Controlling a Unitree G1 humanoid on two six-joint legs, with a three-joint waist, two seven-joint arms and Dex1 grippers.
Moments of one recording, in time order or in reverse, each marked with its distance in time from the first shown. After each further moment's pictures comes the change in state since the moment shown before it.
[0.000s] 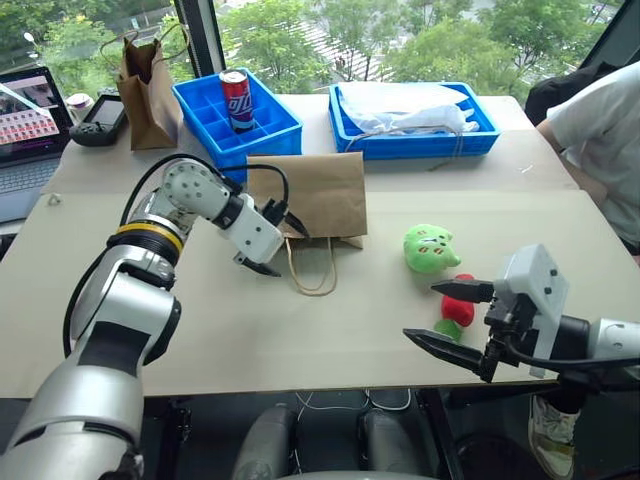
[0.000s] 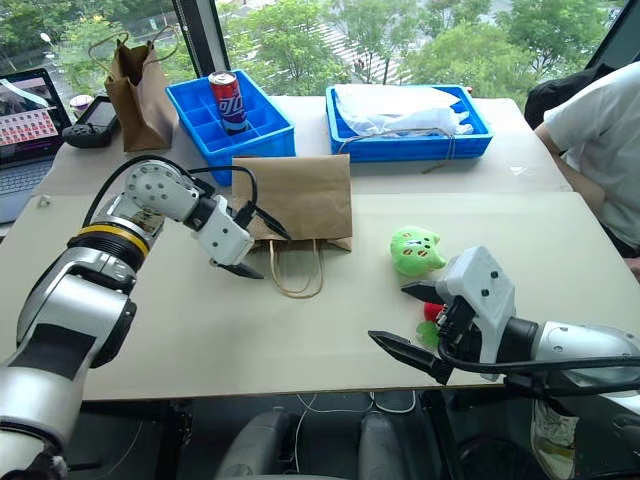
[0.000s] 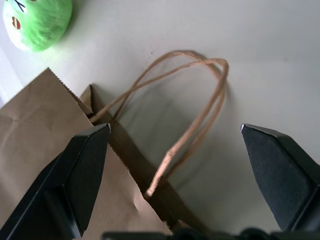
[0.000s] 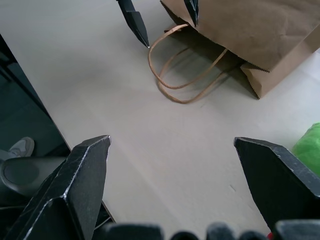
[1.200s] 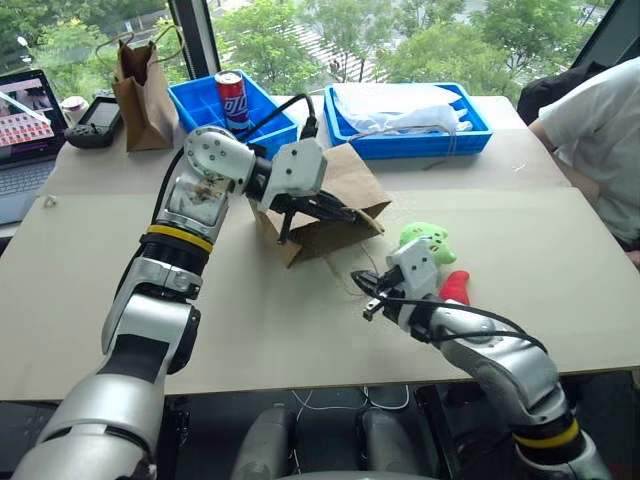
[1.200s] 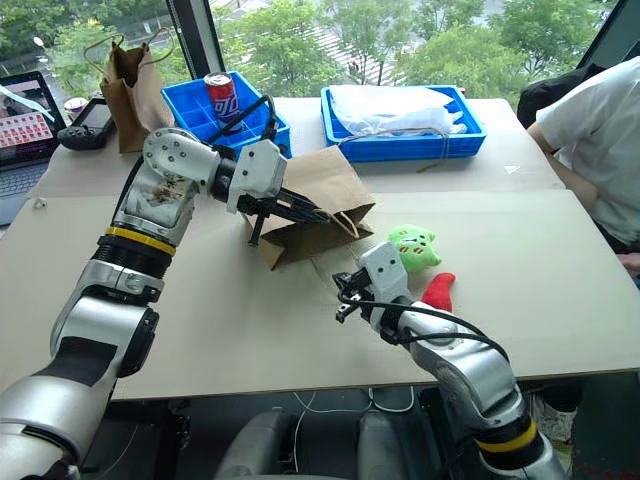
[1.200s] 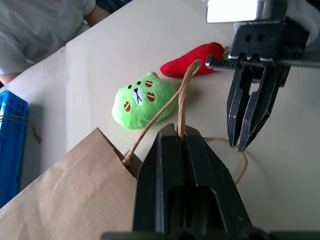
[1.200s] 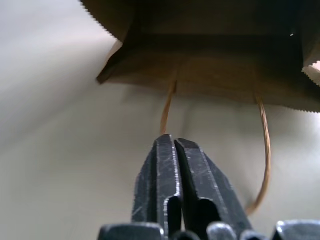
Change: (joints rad) left arm 0.094 -0.099 0.240 -0.608 -0.223 0.976 -0.012; right arm -0.391 0.661 0.703 0.532 -0.739 -0.279 -0.177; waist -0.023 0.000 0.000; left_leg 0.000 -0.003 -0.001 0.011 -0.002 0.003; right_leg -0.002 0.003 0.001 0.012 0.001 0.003
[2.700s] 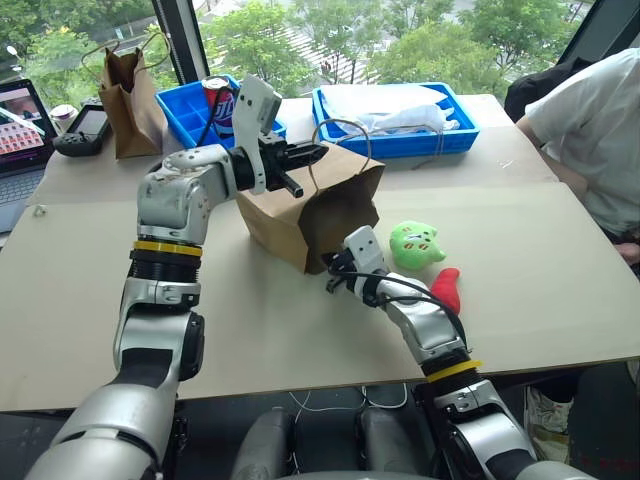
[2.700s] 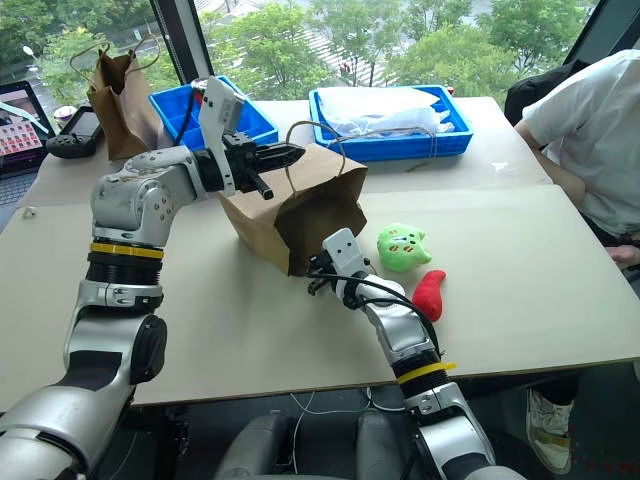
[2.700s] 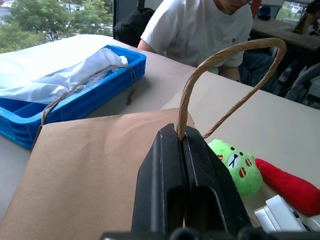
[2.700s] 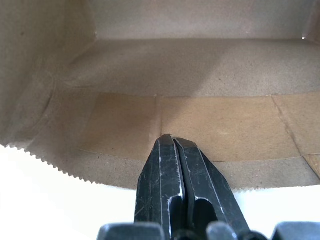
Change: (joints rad) left arm 0.105 -0.079 0.302 -0.207 -0.243 0.814 0.648; right arm -0.215 0.281 -0.021 0.616 -0.382 -0.302 0.230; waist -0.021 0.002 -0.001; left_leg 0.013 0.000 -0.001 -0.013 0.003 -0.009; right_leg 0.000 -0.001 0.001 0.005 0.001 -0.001
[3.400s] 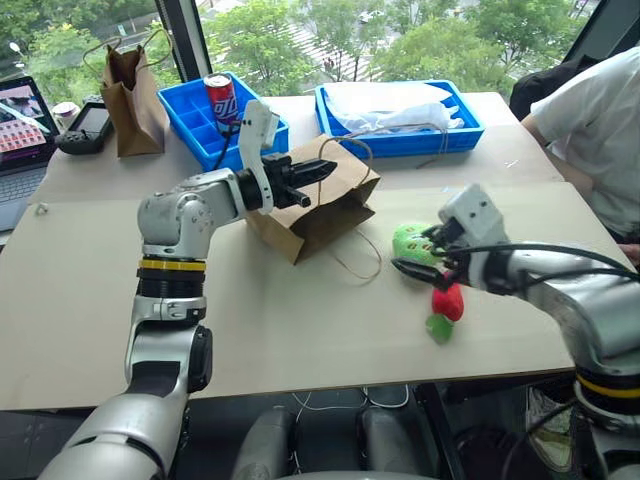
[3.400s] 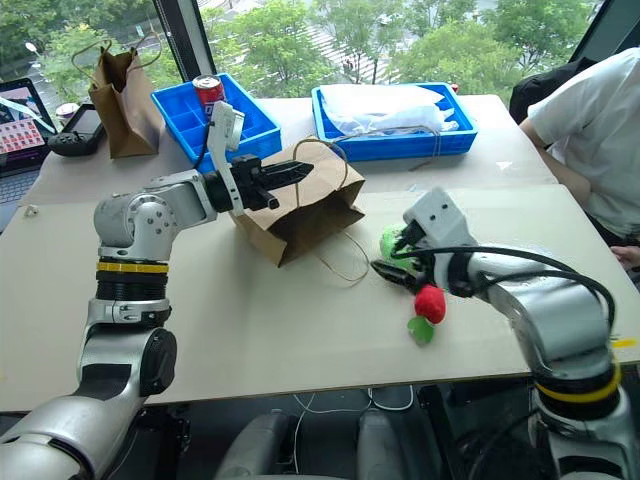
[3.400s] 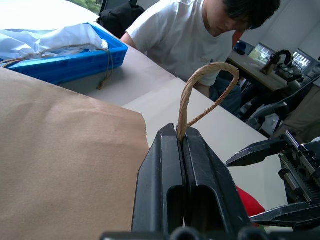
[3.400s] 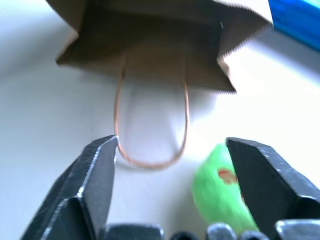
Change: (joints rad) left arm 0.058 -0.039 0.056 -0.101 -0.180 0.171 0.081; right arm 0.071 -0.659 -0.273 -0.793 0.328 0.873 0.181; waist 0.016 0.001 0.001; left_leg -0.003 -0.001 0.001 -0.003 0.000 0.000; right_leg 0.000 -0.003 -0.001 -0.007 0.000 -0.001
